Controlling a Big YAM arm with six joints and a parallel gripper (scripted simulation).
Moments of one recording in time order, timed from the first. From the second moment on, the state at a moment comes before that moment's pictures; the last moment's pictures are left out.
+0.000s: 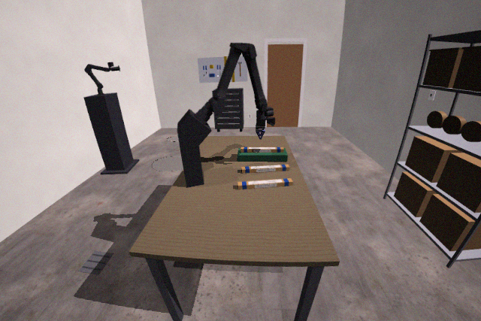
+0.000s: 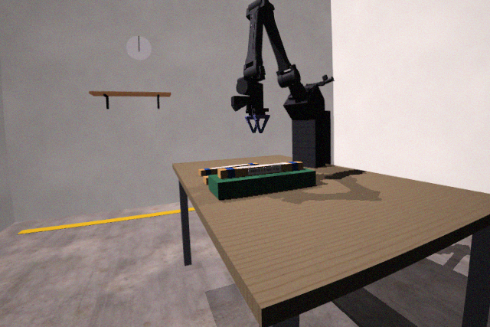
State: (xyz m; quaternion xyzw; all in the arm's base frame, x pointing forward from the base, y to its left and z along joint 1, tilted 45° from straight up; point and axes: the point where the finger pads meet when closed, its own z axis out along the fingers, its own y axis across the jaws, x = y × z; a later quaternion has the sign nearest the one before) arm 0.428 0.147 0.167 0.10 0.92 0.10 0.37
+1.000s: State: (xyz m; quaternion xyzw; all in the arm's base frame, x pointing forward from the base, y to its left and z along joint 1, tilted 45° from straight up) arm 0.324 0.008 0.166 0.11 0.92 0.11 0.36
